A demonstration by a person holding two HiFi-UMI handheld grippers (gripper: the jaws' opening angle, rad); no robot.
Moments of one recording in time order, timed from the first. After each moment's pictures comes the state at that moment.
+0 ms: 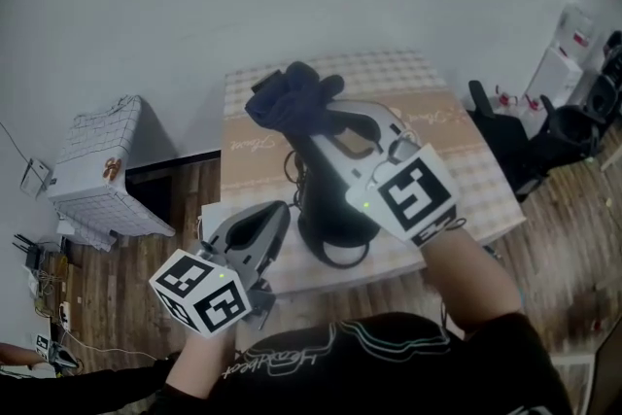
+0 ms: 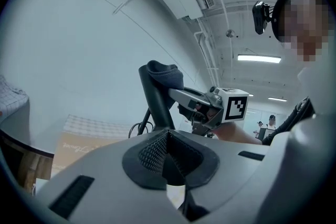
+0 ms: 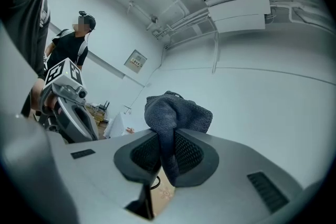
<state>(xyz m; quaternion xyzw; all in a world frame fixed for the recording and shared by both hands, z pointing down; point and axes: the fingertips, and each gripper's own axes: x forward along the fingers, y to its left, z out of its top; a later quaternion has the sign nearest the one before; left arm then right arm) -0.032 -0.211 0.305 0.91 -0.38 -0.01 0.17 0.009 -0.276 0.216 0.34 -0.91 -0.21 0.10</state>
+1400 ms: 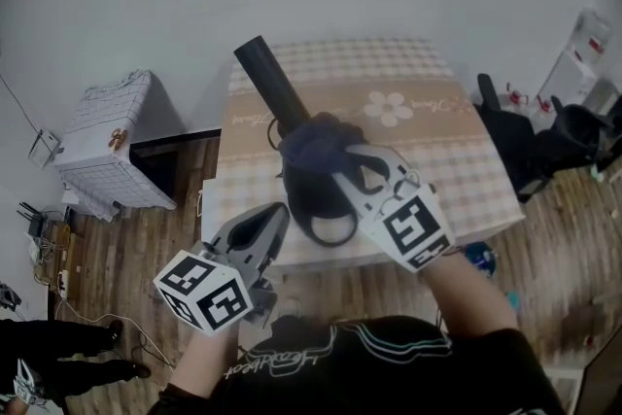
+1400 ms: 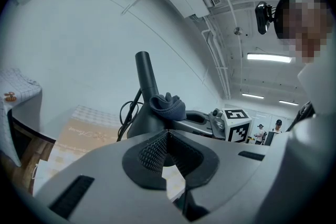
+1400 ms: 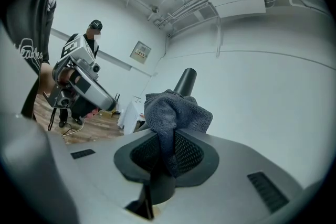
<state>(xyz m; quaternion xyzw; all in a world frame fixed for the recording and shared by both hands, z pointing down) -0.003 -0.164 0.340 0.88 -0.42 -0.01 0.20 0.064 -0.225 0.326 0.32 -0.92 -0.16 0.17</state>
